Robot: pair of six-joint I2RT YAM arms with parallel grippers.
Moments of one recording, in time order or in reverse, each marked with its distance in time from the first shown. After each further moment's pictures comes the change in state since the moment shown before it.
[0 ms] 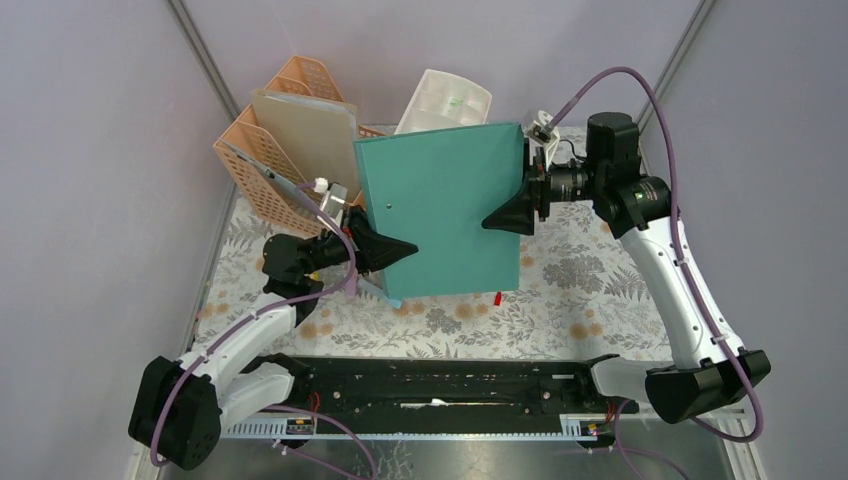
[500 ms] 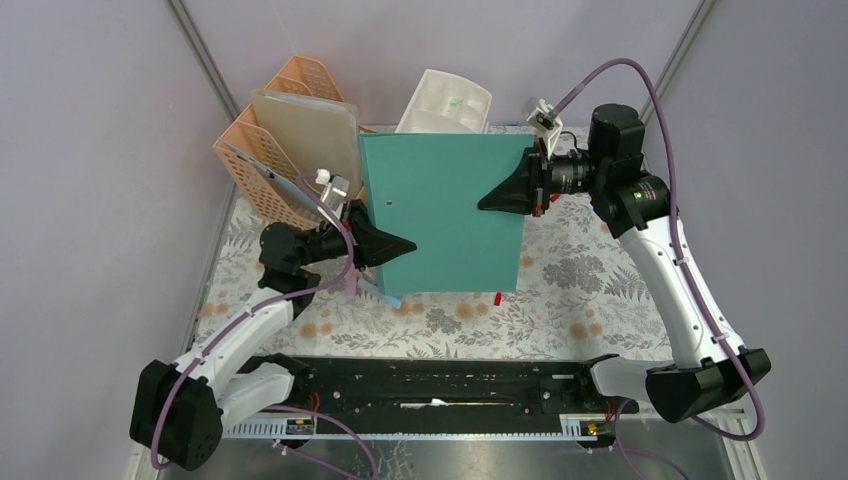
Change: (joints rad) left arm 0.024 0.000 0.080 -0.114 0.085 0.017; right arm 0.021 0.012 0.031 0.165 -0.054 0.217
